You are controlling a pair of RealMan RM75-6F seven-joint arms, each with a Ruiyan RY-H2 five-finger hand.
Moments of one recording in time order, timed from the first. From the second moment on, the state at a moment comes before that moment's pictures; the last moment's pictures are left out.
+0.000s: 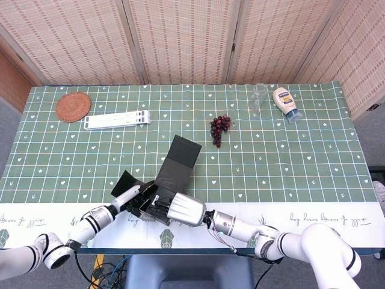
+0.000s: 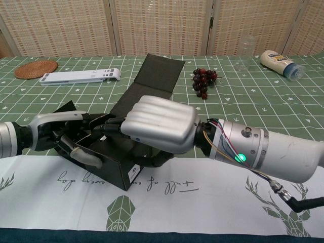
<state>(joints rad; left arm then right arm) -0.79 -1.50 0.09 -1.28 1.60 0.85 -1.18 0.95 -1.85 -0.05 -1.03 -1.85 1.18 -0.10</state>
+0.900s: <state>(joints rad) -0.79 -1.50 0.10 -1.29 1.60 0.86 -1.19 0.96 -1.78 -0.06 -1.14 -1.83 1.08 -0.11</state>
